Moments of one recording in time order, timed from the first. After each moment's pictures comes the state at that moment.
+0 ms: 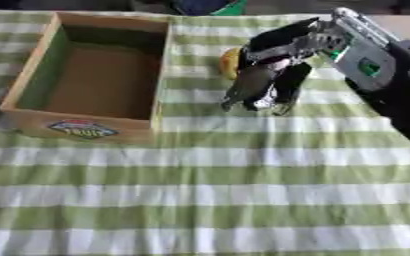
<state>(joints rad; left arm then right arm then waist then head) -0.12 0.12 0.46 -1.98 0.21 -0.21 -0.05 -1.14 -0.67 0.57 -1.24 0.43 -0.36 0.80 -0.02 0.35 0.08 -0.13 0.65</state>
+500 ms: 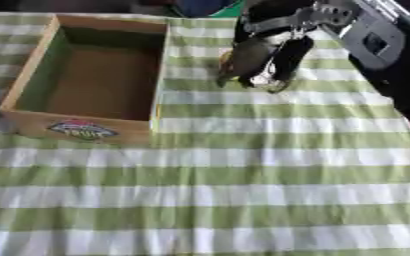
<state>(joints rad) -0.12 0.12 0.46 -1.98 0.21 -0.21 -0.05 -1.24 -0.62 0.52 -1.20 0.46 -0.38 0.77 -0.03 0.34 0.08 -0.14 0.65</state>
